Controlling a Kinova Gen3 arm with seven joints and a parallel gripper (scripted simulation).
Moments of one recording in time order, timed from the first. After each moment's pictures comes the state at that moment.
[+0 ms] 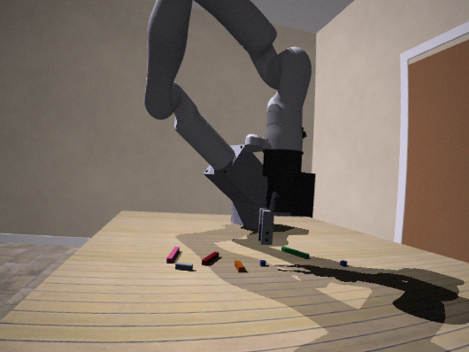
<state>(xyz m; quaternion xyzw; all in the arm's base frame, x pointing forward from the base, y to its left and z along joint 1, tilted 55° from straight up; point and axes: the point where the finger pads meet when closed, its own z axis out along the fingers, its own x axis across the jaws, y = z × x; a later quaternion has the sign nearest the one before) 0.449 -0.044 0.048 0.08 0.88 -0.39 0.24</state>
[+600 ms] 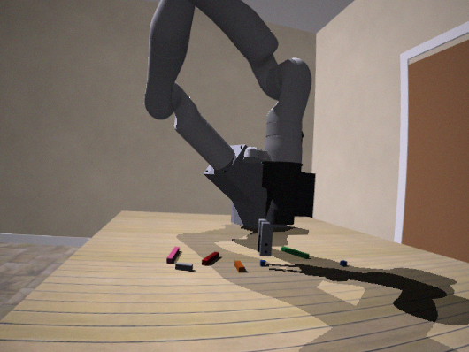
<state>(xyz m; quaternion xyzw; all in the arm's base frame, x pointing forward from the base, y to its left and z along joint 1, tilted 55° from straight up) 0.457 -0.061 0.036 0.08 0.88 -0.40 0.24</state>
